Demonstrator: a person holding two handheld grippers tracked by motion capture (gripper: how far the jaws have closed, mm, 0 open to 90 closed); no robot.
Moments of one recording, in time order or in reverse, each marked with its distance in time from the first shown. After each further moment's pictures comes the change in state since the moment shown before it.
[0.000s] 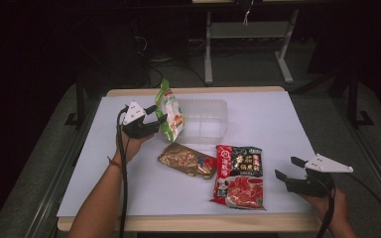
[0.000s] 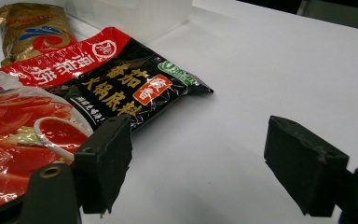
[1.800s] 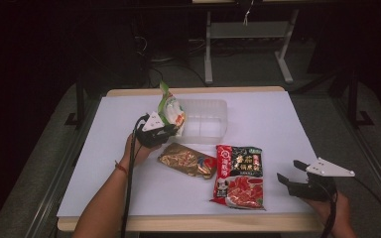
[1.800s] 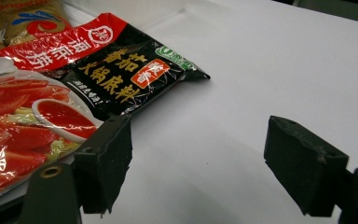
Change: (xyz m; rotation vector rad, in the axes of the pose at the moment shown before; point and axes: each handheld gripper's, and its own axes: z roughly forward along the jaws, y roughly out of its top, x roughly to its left) left arm -0.030 -0.008 0.022 0.201 -0.184 0.104; right arm 0.003 -0.007 -0.007 0.022 -0.028 -0.007
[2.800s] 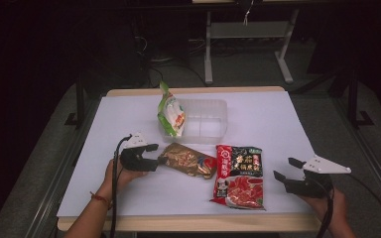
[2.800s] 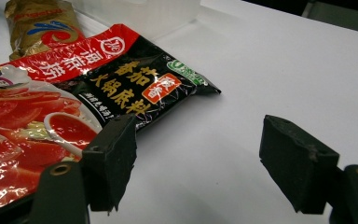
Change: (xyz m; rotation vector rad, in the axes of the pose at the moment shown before) left arm -0.033 -0.042 -0.049 0.096 -0.098 -0.250; right arm 0.002 0.008 0.007 -0.017 0.041 -0.027
